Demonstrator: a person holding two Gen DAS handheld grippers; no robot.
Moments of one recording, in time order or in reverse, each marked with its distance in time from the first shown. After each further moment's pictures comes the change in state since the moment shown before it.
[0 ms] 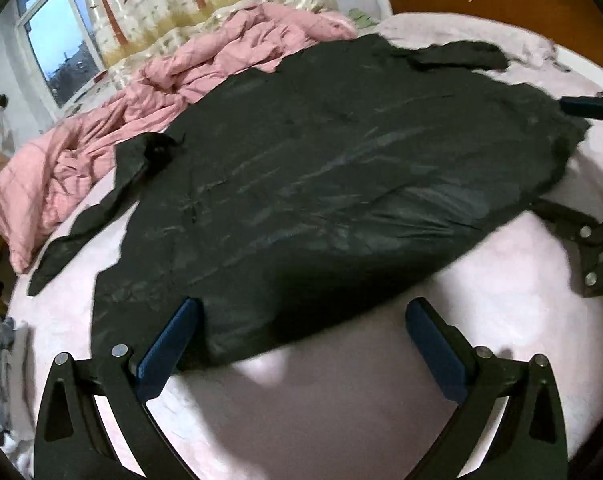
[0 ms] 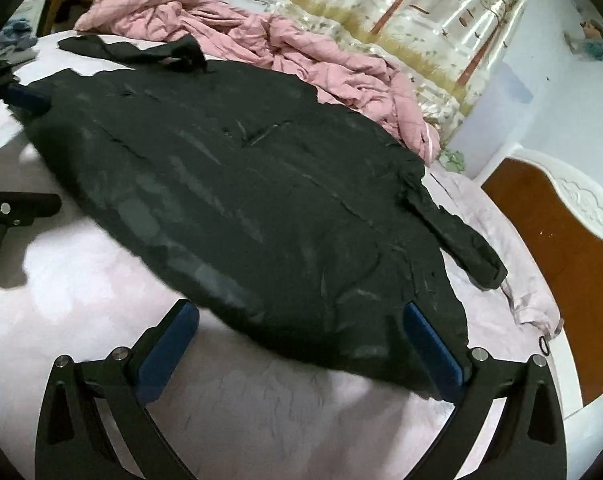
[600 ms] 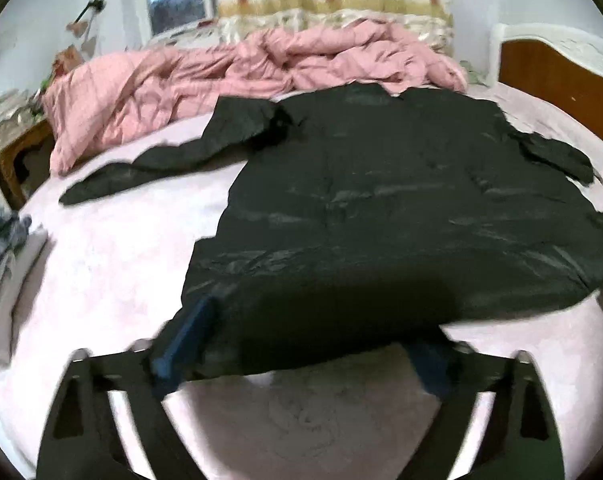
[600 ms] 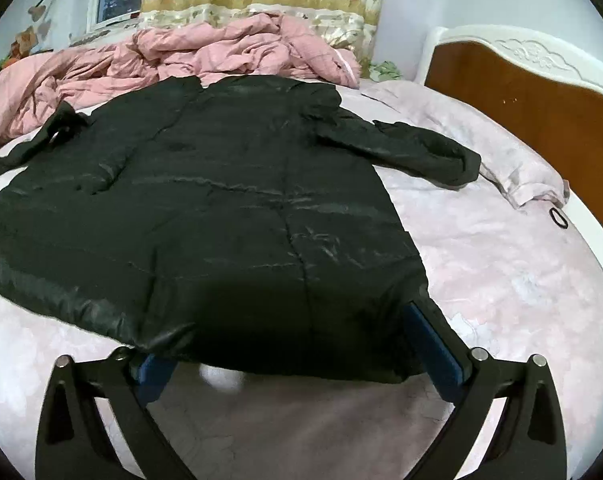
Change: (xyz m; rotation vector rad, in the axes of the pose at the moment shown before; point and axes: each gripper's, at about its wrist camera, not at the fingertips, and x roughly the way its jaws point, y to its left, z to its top) left arm -0.003 0.087 -0.014 -0.377 -0.050 0.072; right arm 0.035 -0.097 -0.021 0.446 0.109 -0.009
